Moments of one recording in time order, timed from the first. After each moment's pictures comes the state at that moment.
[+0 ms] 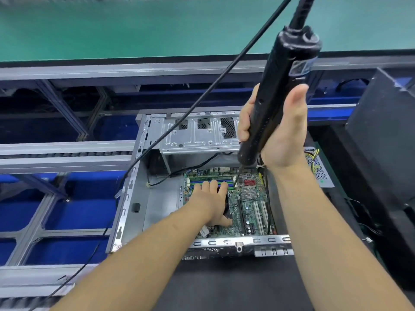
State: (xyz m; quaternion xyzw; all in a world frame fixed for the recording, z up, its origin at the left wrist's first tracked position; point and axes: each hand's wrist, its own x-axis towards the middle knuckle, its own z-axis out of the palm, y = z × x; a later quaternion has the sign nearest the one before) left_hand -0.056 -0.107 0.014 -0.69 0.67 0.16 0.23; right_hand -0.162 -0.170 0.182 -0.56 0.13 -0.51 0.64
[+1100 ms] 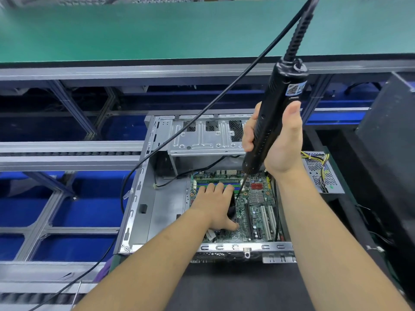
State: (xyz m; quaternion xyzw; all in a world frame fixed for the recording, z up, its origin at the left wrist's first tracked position) left_hand -0.044 -0.099 0.007 -0.71 0.68 0.18 0.09; right_hand -0.154 -0.185 0.152 -0.56 0.17 -0.49 0.65
